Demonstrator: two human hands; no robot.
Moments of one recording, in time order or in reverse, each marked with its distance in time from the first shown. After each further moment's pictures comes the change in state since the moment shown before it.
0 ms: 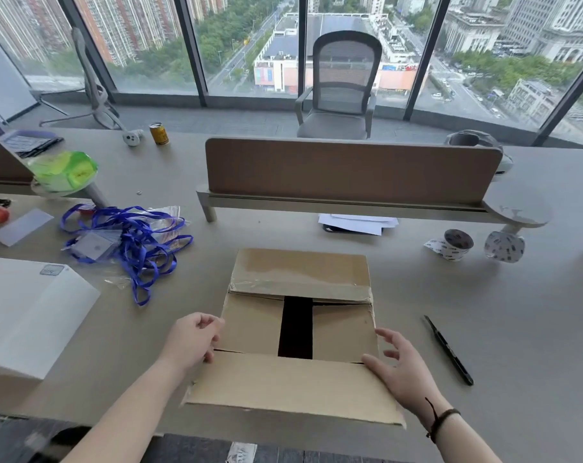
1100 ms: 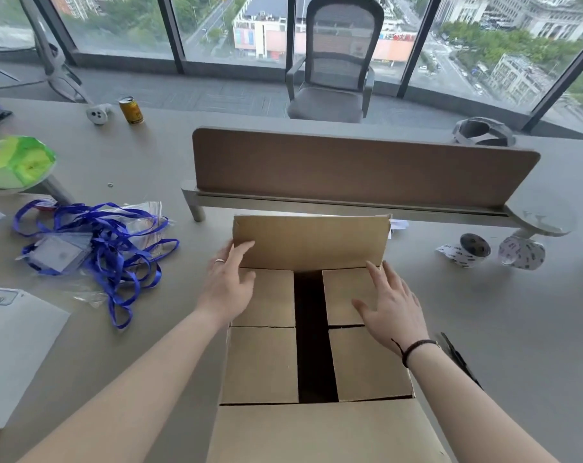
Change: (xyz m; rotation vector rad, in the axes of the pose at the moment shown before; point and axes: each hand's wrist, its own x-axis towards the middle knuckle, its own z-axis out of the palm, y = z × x) left_hand 0.125 0.086 0.036 0.366 -0.077 0.494; right_hand 0.126 -0.104 0.017 -0.627 0.159 -0.192
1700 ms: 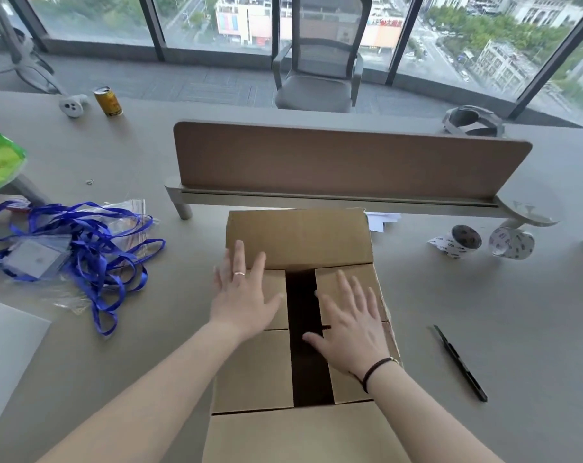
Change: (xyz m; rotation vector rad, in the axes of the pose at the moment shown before) left_hand -0.003 0.017 0.036 0.523 -0.180 0.045; right_hand -0.023 -0.039 0.041 -0.285 -0.096 -0.191
